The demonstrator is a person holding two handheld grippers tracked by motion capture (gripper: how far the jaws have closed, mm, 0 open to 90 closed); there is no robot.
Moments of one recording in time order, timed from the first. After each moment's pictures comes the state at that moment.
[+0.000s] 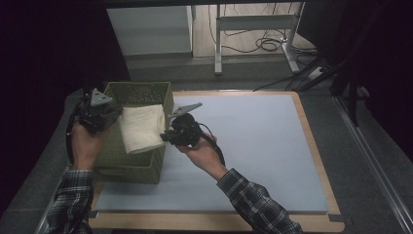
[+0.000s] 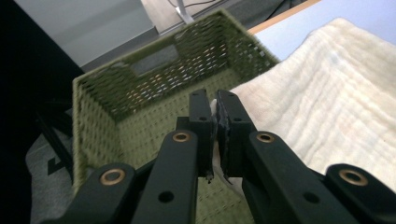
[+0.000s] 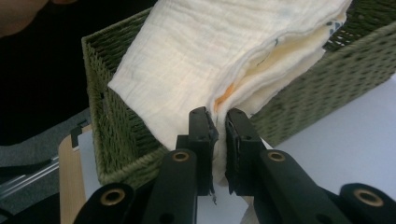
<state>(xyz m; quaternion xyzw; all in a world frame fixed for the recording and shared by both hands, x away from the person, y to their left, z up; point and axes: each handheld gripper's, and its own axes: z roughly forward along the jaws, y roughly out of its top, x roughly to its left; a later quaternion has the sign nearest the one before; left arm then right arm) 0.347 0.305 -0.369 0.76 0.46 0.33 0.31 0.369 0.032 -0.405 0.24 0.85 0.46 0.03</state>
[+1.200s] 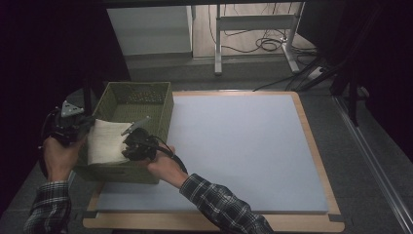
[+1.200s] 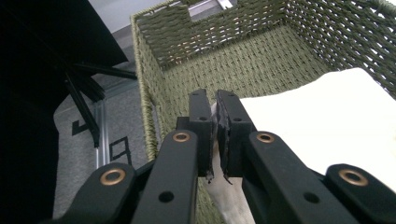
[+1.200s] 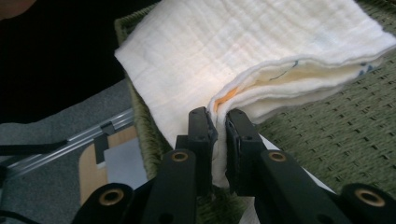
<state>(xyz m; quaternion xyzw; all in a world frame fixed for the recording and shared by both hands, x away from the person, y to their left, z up) 0.325 0.373 -0.397 0.74 0.52 0.33 0.28 0.339 0.146 -0.436 0.20 0.88 0.42 0.00</state>
